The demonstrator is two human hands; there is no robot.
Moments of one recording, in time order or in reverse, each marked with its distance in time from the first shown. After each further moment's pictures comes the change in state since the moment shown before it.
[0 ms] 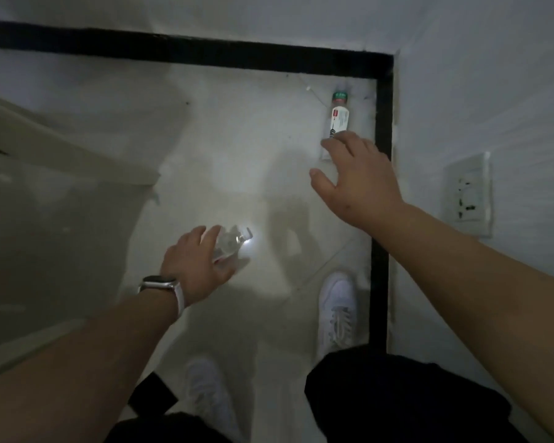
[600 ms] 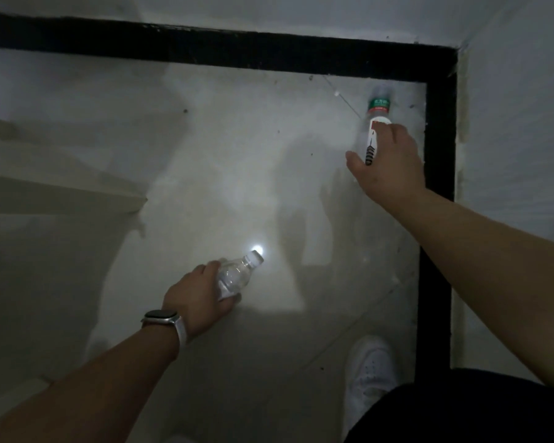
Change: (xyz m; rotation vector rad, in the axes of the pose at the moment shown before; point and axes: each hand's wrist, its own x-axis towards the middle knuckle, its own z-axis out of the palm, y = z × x) left_hand 0.103 -0.037 0.091 -0.103 -0.124 -0.149; right_hand 0.143 0.099 0.145 0.098 0.075 0.243
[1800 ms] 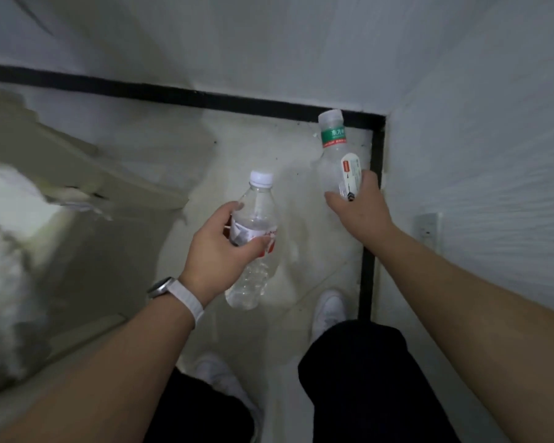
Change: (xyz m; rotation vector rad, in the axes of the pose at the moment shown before) left_hand -0.199 0.129 -0.235 -0.929 0.266 0.098; right_hand -0.136 -0.115 -0.224 0.518 -0.176 0.271
